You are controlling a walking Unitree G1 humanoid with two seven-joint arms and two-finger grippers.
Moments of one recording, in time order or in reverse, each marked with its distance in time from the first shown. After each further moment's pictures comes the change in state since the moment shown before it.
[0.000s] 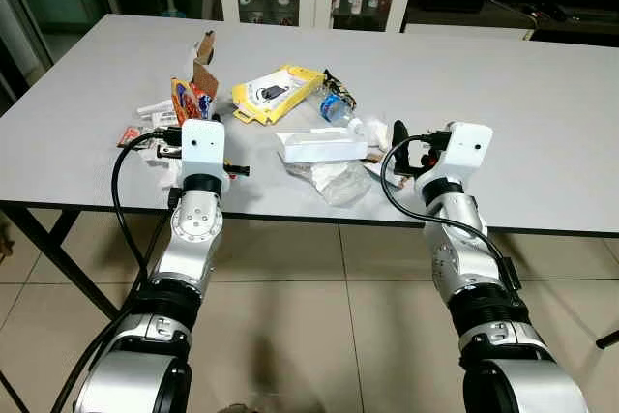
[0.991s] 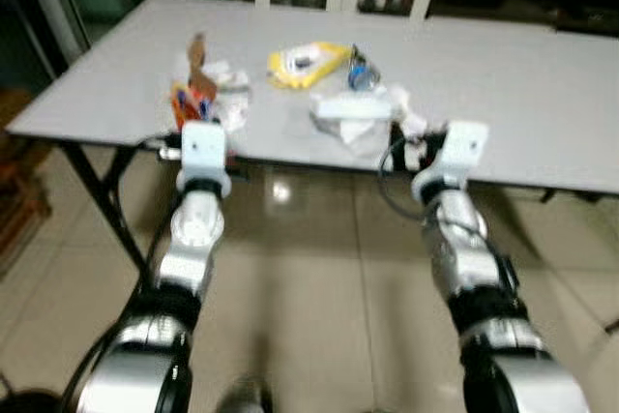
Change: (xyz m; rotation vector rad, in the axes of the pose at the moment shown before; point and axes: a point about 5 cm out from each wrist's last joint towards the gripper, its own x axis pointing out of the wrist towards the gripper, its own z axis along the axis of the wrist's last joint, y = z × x) left arm 0.001 -0.004 0.002 0.004 -0.010 -0.013; right arm 0.001 -0.001 0.001 -0.015 0.008 0.003
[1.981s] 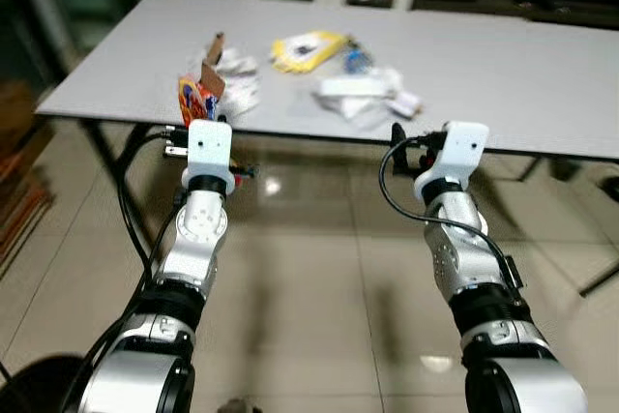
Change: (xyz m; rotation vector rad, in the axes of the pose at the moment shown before) left arm -0.001 -0.001 -0.002 -0.003 0.009 0.000; right arm 0.000 0.003 -0.002 -0.041 0.014 0.020
